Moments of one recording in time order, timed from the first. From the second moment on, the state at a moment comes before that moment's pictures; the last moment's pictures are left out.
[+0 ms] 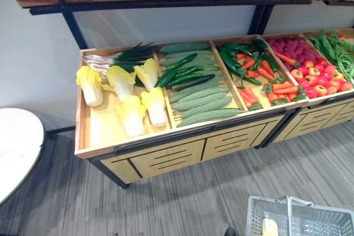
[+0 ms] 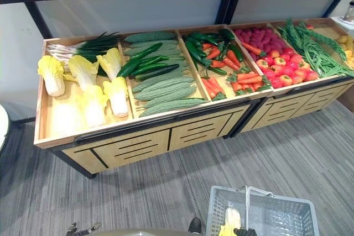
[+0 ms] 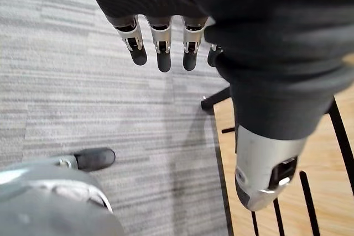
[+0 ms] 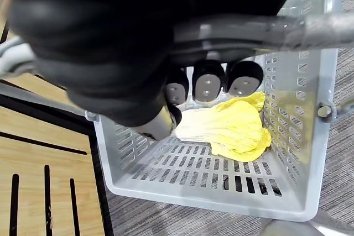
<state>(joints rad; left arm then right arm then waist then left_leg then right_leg) 0.22 0.05 0.41 1.01 0.13 -0.14 0.17 0.14 -0.13 -0.42 1.13 -0.16 -0.11 -0.10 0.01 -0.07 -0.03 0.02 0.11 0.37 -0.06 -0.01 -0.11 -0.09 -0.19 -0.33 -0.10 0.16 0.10</state>
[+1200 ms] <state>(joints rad) 0.11 0.00 0.36 1.01 0.00 -0.16 0.15 0.07 -0.16 -0.34 1.15 -0.12 -0.11 -0.08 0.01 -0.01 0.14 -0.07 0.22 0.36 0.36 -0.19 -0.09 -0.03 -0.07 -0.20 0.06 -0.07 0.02</state>
